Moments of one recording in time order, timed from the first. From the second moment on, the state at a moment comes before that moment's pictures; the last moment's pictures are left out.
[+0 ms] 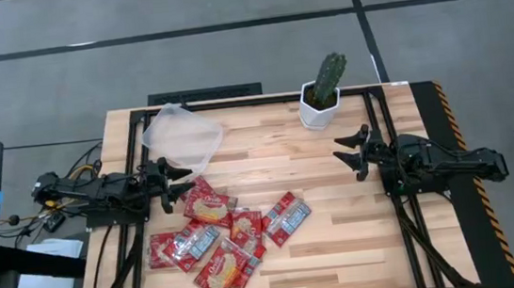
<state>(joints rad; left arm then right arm) -0.21 0.00 0.02 0.04 -0.45 -0.35 -0.13 0.01 0.00 0.04 0.18 0.24</state>
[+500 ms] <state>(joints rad) -0.21 0.00 0.02 0.05 -0.45 -0.36 -0.13 0.01 0.00 0.05 0.18 0.24</state>
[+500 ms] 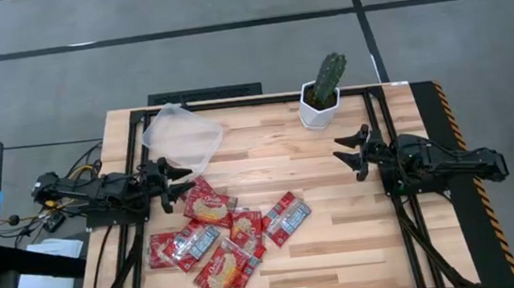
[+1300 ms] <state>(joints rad) -0.21 0.01 0.02 0.13 -0.52 -0.89 -0.15 0.01 0.00 0.16 0.18 0.82</state>
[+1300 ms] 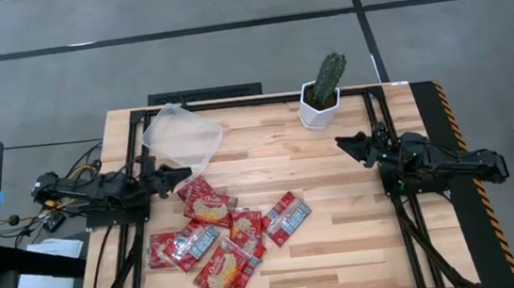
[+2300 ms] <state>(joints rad) -0.26 0.92 0.61 -0.87 -0.27 -1.33 -0.15 0.01 0.02 0.04 0.18 0.83</state>
